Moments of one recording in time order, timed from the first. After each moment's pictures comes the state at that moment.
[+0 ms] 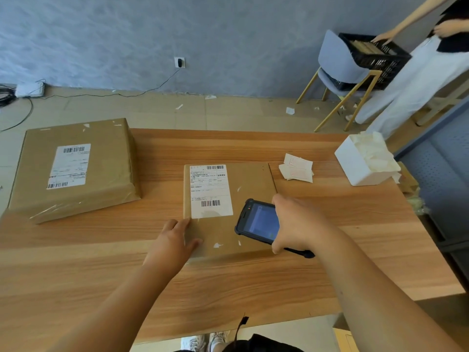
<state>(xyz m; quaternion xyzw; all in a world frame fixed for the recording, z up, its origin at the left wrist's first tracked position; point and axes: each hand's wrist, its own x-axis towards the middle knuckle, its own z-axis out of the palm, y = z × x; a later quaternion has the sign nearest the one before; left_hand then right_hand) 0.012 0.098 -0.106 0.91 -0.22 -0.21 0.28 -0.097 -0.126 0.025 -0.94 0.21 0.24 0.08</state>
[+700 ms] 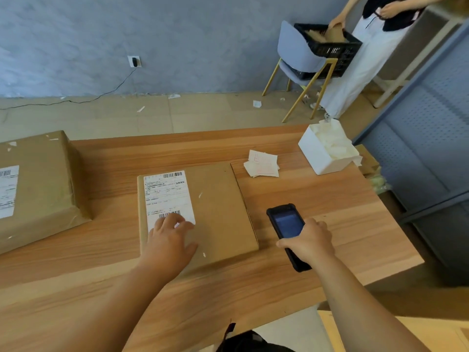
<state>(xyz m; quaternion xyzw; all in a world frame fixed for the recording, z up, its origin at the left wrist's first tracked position) 0.002 0.026 -0.090 0.90 -0.37 -0.13 0.21 -0.182 -0.212 -0.073 -0.77 0.58 0.10 0.23</state>
